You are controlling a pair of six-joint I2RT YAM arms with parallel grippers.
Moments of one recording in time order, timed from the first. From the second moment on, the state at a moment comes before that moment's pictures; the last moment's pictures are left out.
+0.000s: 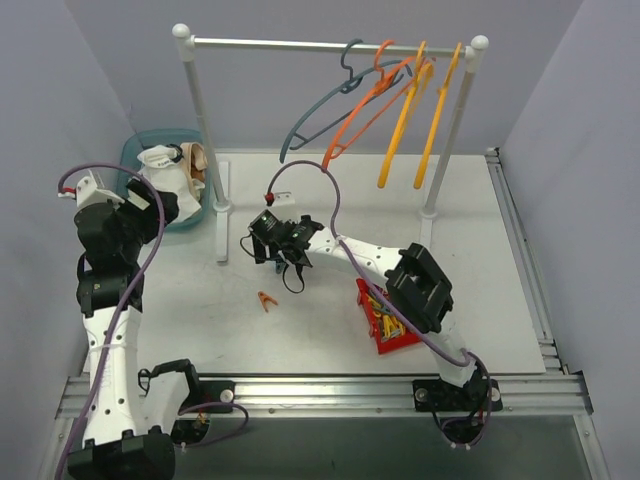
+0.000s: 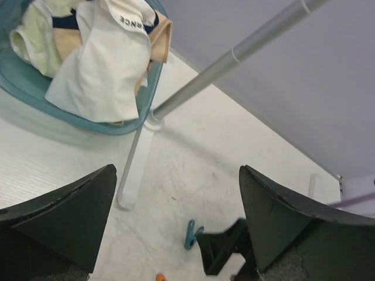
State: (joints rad) left arm 0.21 0.88 1.00 -0.34 0.07 -0.62; right arm 0.98 2.11 1.71 -0.55 0.45 0.63
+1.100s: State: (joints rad) left arm 0.21 0.61 0.85 -0.55 0.31 -0.59; right arm 1.00 2.31 1.81 -0.58 0.53 0.75
